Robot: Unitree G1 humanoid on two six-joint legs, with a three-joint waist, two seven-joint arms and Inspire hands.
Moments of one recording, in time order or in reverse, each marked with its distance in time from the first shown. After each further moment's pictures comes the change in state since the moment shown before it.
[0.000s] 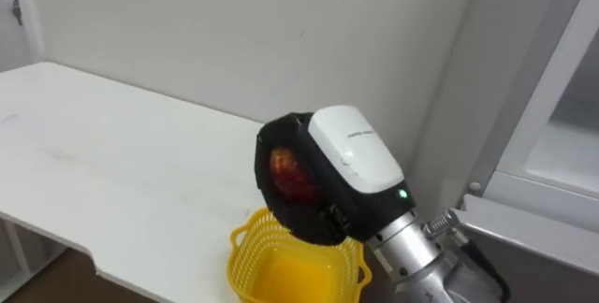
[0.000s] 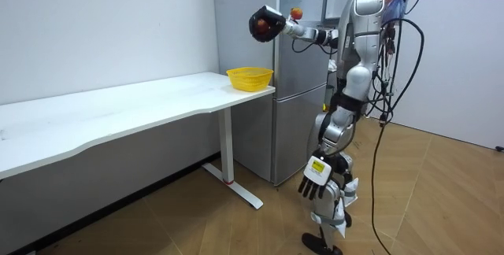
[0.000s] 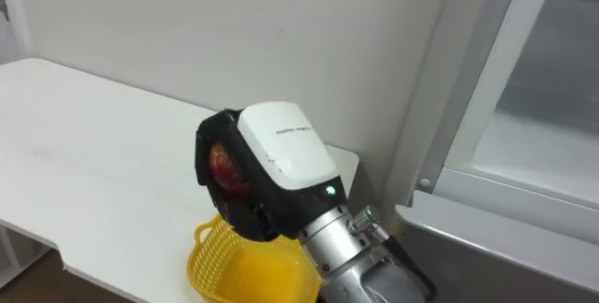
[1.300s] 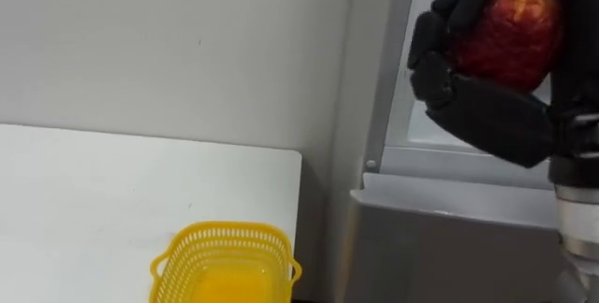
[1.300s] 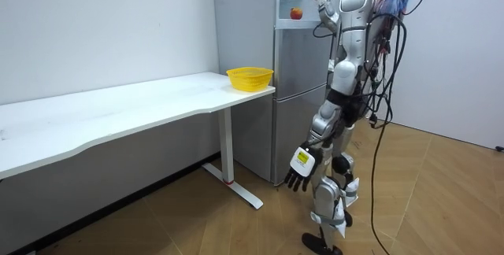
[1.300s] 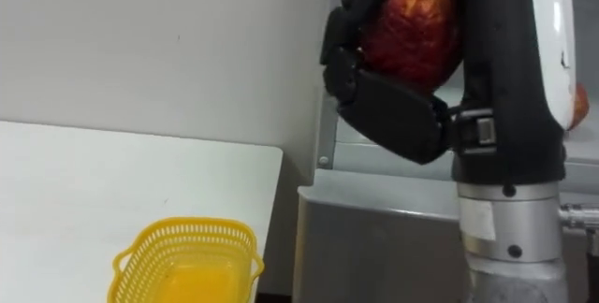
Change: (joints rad) left arm 0.073 -0.030 0.047 -0.030 -0.040 -0.033 0.055; right arm 0.159 -0.015 -0.379 -0.530 0.376 -0.050 -0.130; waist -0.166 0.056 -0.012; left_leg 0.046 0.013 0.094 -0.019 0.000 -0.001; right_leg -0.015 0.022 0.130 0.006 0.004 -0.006
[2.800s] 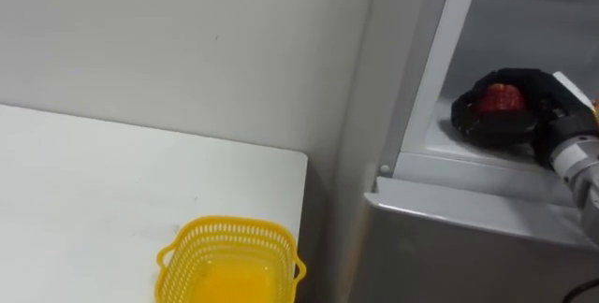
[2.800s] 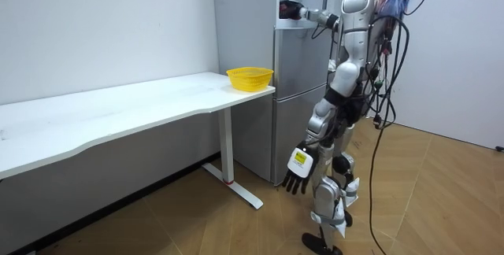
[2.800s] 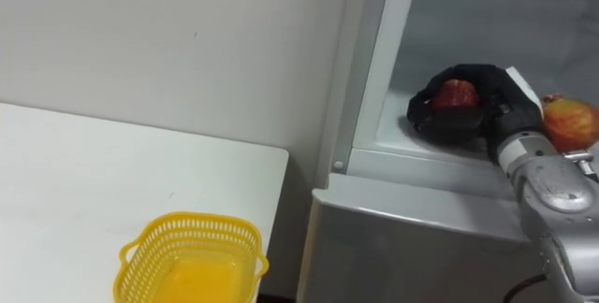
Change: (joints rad) left arm 0.006 0.020 0.034 -0.167 -0.003 0.231 -0.010; right arm -0.332 -0.197 -0.132 0.812 0.567 0.358 0.319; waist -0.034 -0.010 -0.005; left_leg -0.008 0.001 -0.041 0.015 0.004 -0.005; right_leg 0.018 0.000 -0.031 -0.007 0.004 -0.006
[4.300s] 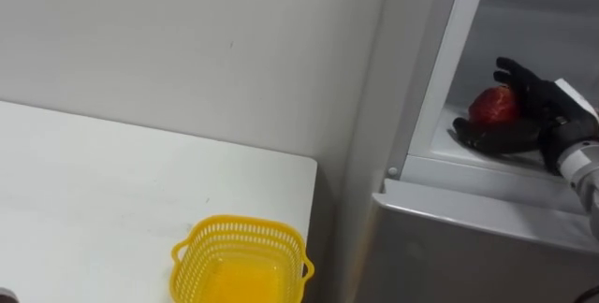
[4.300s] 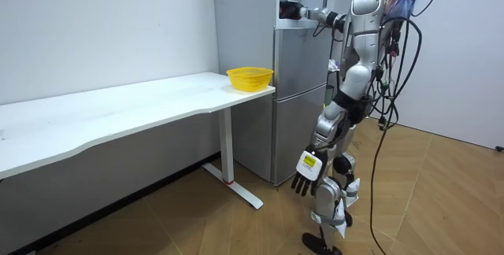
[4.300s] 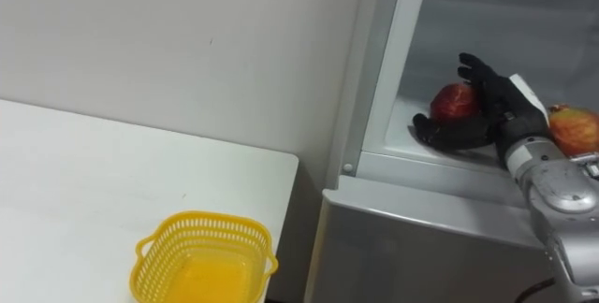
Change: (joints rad) left arm 0.024 -0.014 0.034 -0.019 0.058 0.014 -0.054; right arm -0.091 -0.033 -0.006 0.292 -0.073 -0.045 0.114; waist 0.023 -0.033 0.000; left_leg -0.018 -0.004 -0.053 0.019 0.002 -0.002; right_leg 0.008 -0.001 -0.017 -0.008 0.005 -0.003
